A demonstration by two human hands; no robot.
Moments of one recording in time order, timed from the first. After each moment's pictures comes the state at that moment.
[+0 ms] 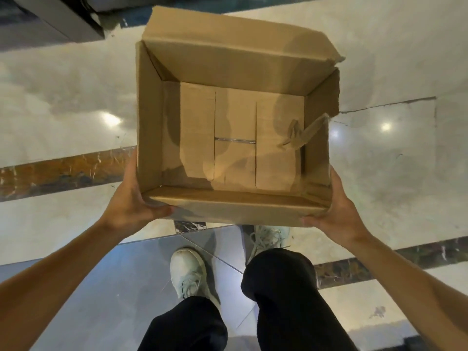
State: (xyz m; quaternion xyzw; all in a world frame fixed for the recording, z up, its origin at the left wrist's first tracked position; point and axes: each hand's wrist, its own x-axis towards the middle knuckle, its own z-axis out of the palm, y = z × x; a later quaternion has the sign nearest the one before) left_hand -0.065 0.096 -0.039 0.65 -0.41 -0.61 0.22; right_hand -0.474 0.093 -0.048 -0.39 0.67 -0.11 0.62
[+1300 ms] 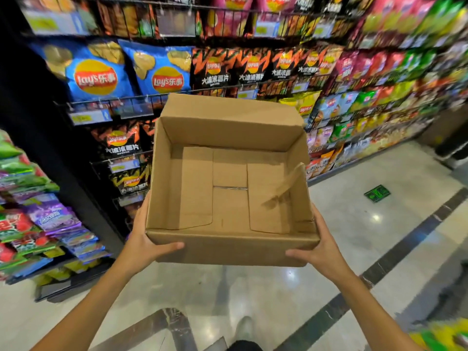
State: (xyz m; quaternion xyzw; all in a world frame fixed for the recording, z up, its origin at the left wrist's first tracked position) left_hand -0.081 0.051 0.716 0.48 -0.66 -0.45 0.37; right_hand -0.488 0.162 0.745 -0.53 0.66 -0.39 0.37
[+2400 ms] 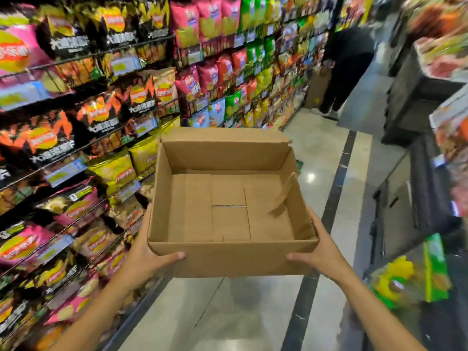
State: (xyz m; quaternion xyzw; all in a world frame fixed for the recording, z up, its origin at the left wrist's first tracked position) left_hand -0.504 -0.094 0.771 0.29 -0.77 -0.52 0.23; right_hand -0.817 0.190 0.756 -0.34 0.74 -0.50 0.28
